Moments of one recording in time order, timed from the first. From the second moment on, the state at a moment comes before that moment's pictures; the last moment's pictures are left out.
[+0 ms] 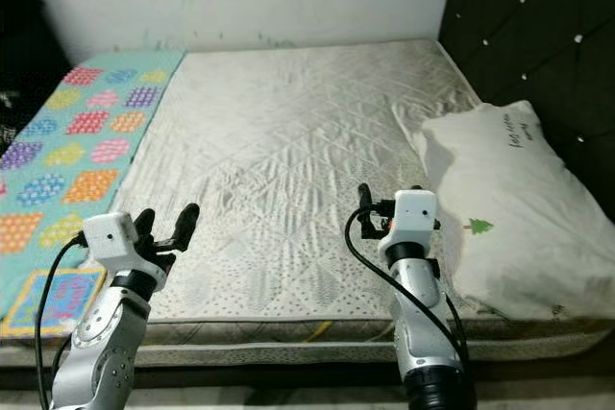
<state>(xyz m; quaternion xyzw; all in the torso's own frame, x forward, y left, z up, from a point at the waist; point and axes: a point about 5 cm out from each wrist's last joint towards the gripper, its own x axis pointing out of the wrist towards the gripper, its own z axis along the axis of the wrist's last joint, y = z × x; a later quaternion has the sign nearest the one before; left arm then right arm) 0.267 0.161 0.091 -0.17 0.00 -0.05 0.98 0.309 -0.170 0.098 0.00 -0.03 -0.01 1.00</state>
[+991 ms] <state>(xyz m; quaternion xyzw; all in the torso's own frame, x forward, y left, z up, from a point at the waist) 0.268 0.169 0.092 -0.16 0.00 -0.04 0.99 0.310 -0.162 0.094 0.00 -0.02 0.00 1.00</state>
